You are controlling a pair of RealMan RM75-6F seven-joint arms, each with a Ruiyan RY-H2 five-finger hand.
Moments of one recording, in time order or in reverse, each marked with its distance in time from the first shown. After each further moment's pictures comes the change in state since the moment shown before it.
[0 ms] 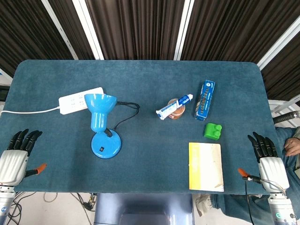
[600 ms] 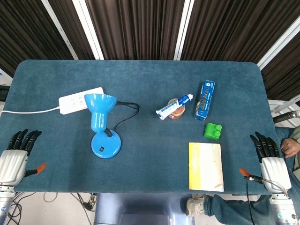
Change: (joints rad) left arm 0.002 0.002 -0.006 -0.005 -0.012 -0.012 0.013; right arm -0.004 0.011 0.002 -0.016 0.013 0.001 -0.004
